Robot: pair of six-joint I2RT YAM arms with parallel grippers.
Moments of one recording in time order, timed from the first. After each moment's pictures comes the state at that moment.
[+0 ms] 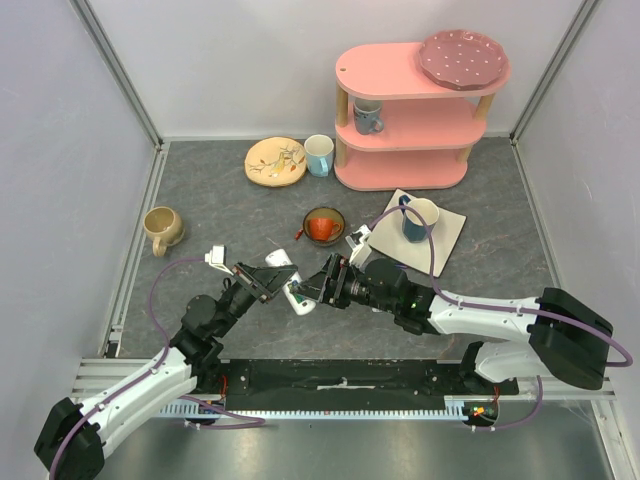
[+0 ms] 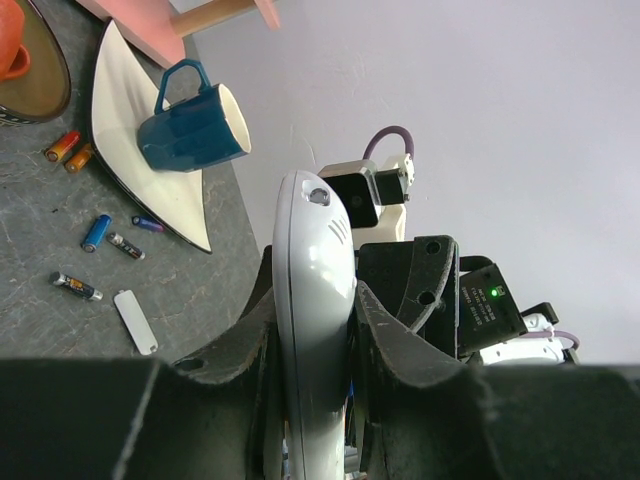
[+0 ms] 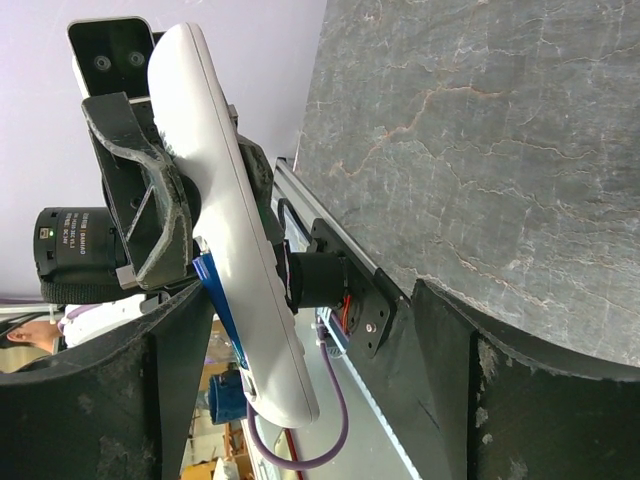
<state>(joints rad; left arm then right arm) -0.68 0.50 0.03 0.65 0.03 -1.28 1.06 1.30 0.57 0.49 -0.08 1.18</state>
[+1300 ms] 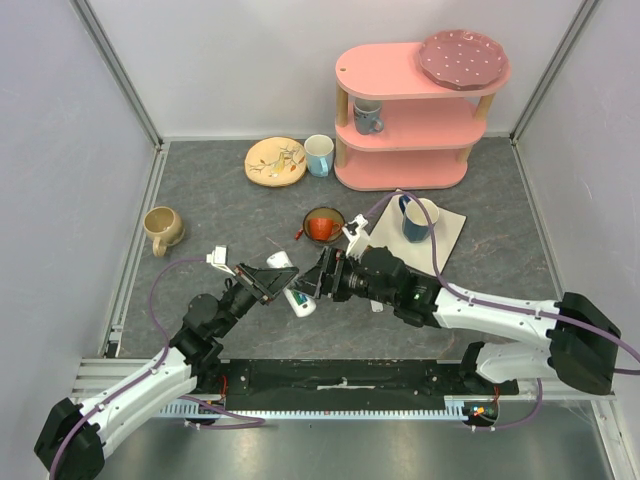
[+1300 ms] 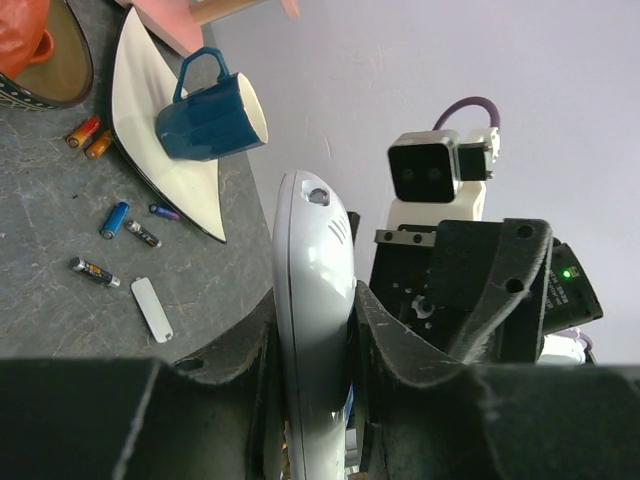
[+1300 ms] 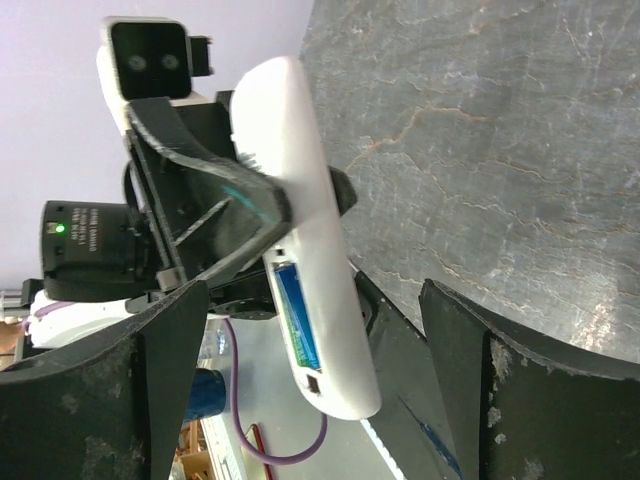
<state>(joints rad) -0.68 0.50 0.03 0.61 0.04 -1.27 1.06 1.26 0.70 0.26 -0.05 1.06</state>
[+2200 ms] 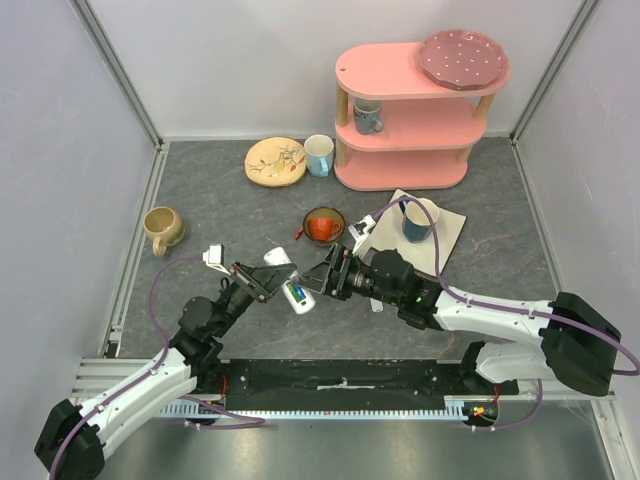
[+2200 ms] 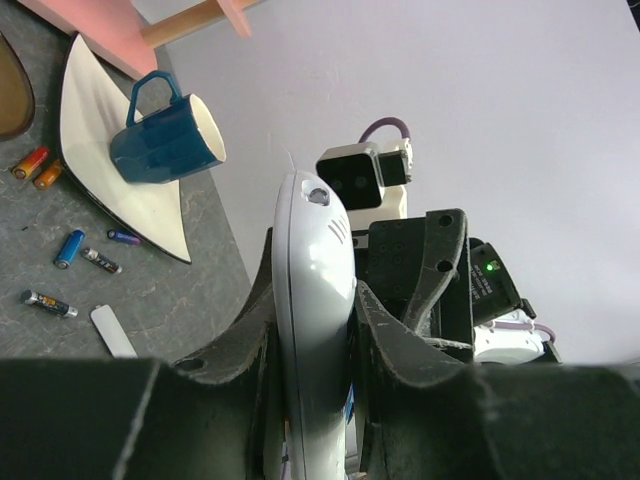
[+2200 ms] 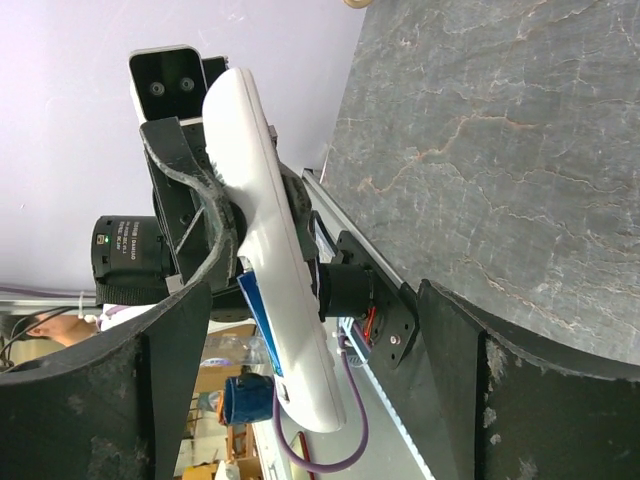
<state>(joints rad) -0.68 0.49 0.03 0.69 0.03 -1.27 1.02 1.24 0.61 0.46 -0.11 1.16</state>
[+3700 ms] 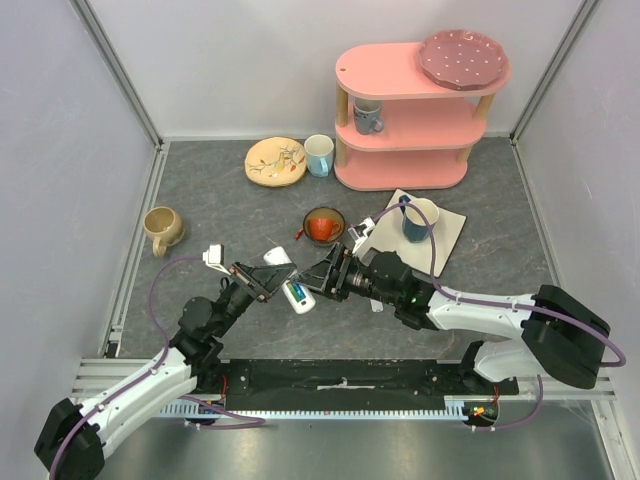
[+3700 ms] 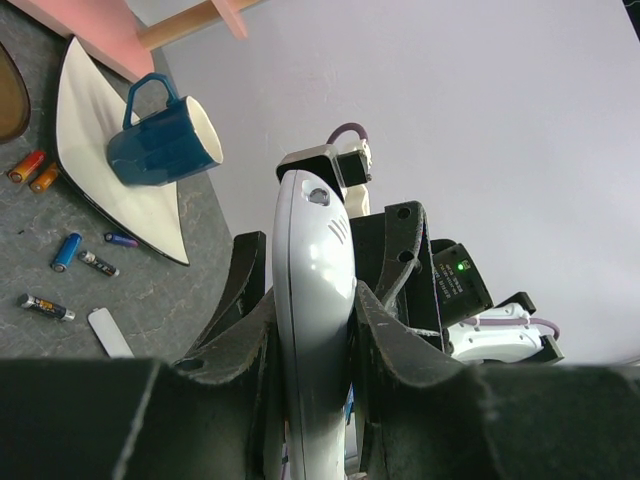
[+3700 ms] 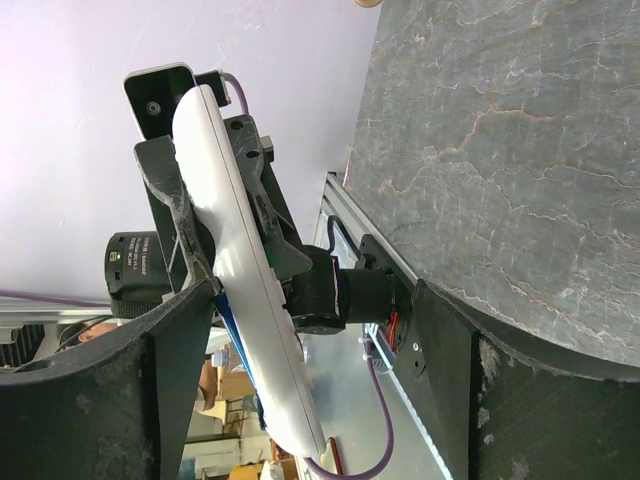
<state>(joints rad) -0.68 0.49 0.03 0.71 0.04 -1.27 1.00 1.32 0.56 0.62 -0.15 1.26</state>
